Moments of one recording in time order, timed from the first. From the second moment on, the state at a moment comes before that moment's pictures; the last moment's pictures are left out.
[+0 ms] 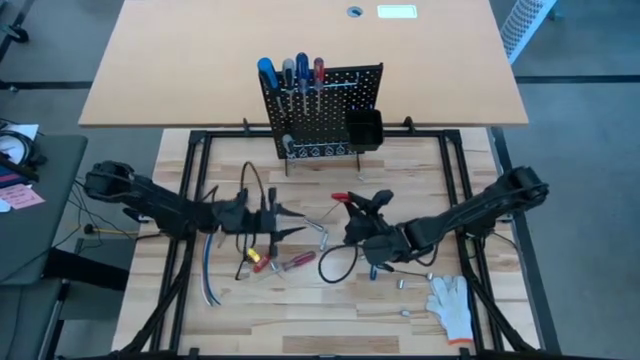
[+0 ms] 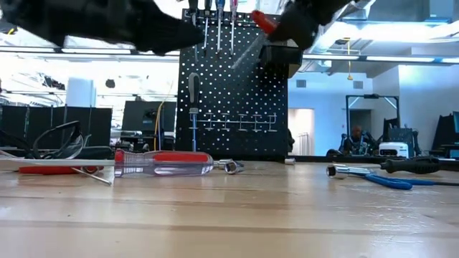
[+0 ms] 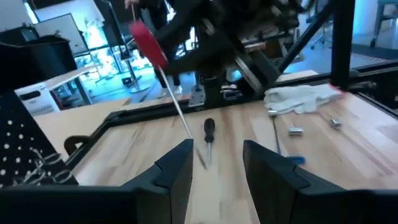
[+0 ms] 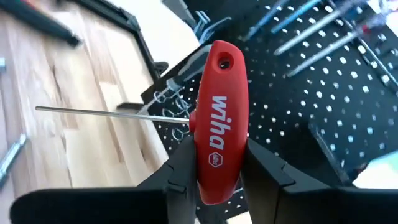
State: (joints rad) left arm -0.17 1.31 0.47 0.83 -0.25 0.23; right arm 0.37 1.59 1.01 0.06 1.28 -0.36
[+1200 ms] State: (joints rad) left arm -0.07 1.52 0.65 0.76 -0.27 0.16; right arm 0.34 1.72 1.01 0.44 1.19 -0.67
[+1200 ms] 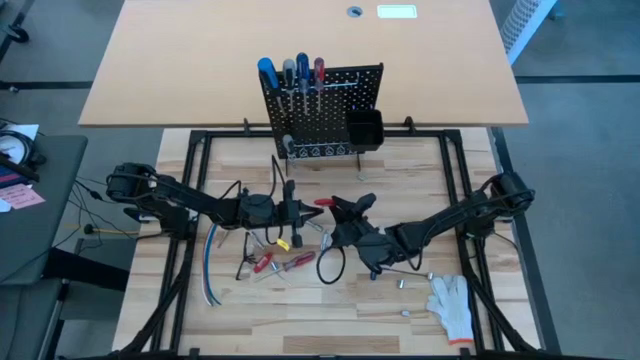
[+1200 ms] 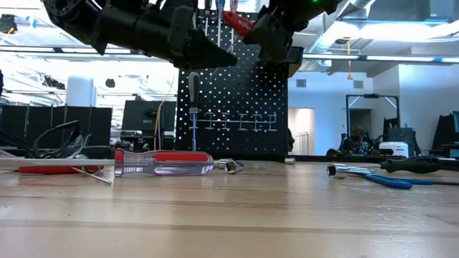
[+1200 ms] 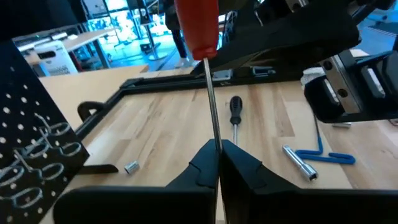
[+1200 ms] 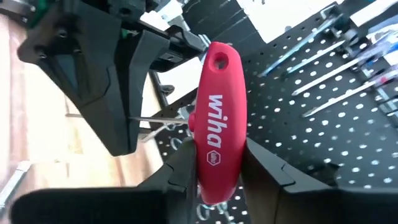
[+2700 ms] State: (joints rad) left arm 0.00 1.52 0.65 0.78 0.09 0.11; right arm 0.24 1.39 0.76 0.43 0.41 -0.06
